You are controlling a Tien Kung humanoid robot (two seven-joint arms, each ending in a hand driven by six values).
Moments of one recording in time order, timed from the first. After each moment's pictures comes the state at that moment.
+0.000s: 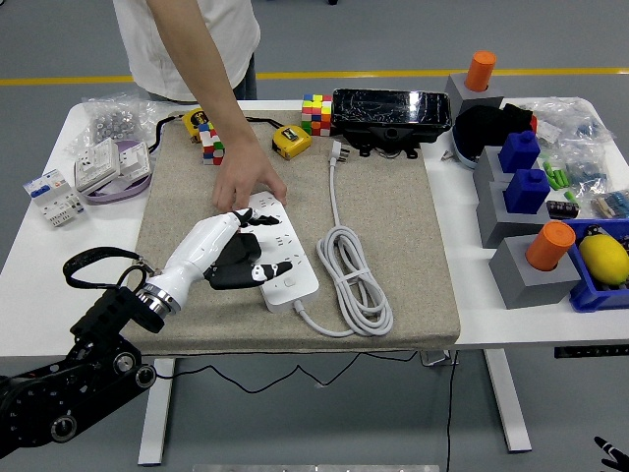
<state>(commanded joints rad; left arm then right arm) -0.40 0.36 -0.60 -1.29 1.61 0.47 -0.06 0.04 -0.30 1.07 0.41 -0.60 -0.04 -0.12</state>
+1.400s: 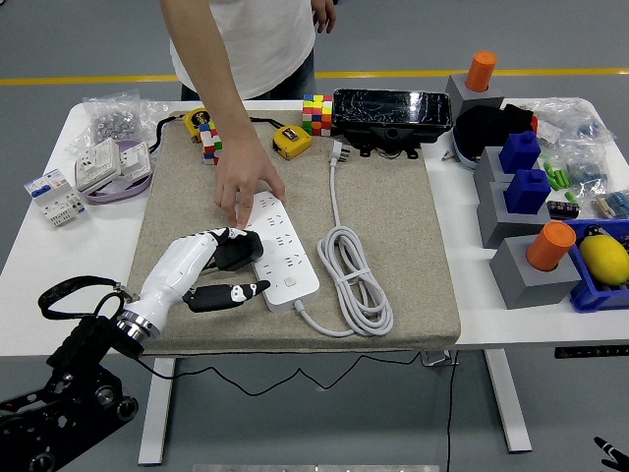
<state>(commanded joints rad) -0.29 0.41 -0.63 -1.36 1.73 0.53 -0.02 0.04 -0.30 1.07 0.41 -0.60 -0.04 -0.12</state>
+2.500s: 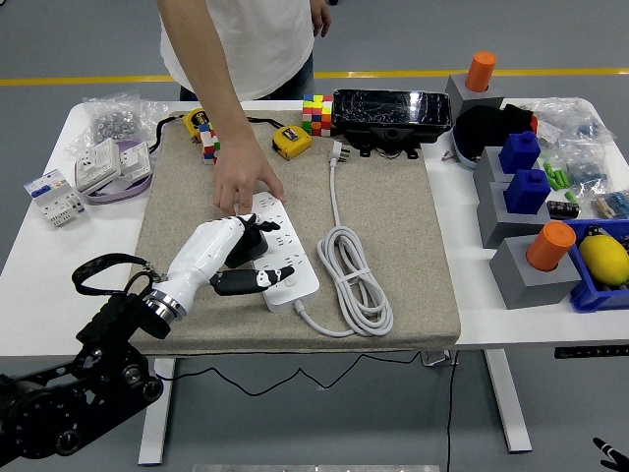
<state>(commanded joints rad) -0.40 0.35 -0.57 -1.32 1.73 0.49 0.06 0.04 -0.29 1.07 0.41 -0.60 -0.04 -0.12</state>
